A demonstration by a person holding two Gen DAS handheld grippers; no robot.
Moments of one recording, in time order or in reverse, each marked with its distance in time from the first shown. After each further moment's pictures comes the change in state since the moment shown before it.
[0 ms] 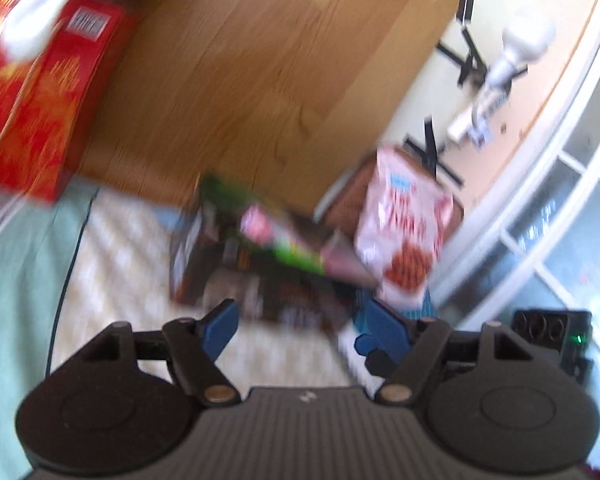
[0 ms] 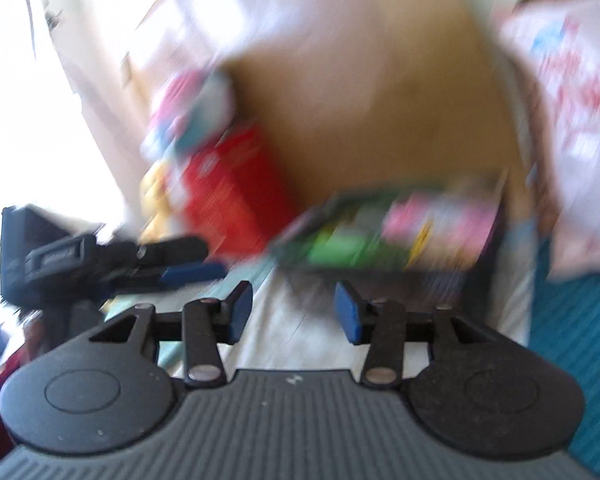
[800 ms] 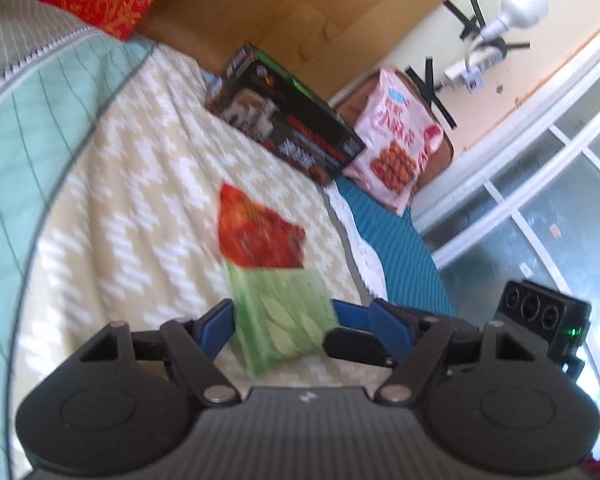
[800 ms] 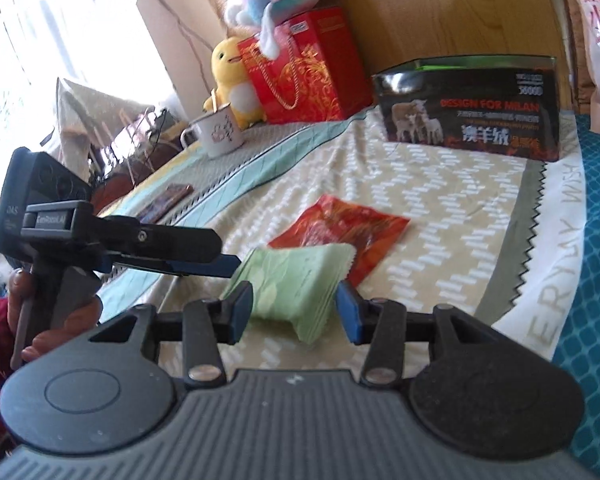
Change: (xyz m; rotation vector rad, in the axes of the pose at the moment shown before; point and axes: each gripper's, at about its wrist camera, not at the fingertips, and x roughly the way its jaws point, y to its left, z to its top) left arm -0.070 -0.014 -0.131 -0.168 0.122 -0.026; right arm -0.020 0.089 -0.108 -0.117 0.167 -0.007
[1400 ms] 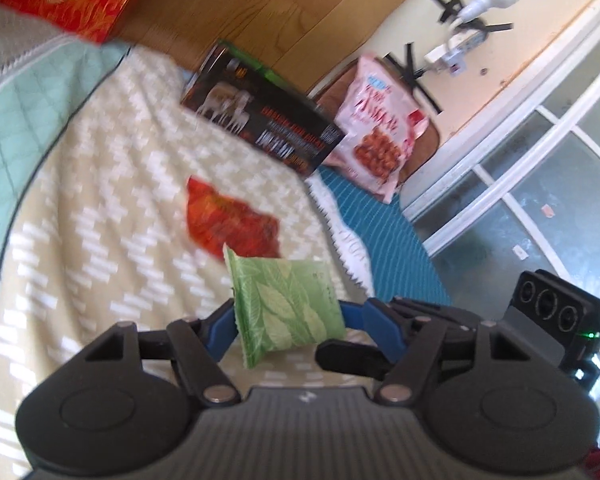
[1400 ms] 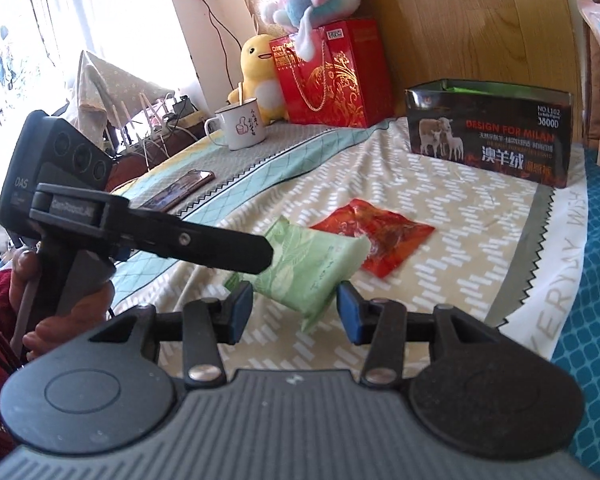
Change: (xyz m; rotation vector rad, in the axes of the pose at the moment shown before) left arm 0.006 -0.013 -0.006 0.036 0.015 0.000; right arm -0.012 0.022 -0.008 -0.088 -0.024 -0.026
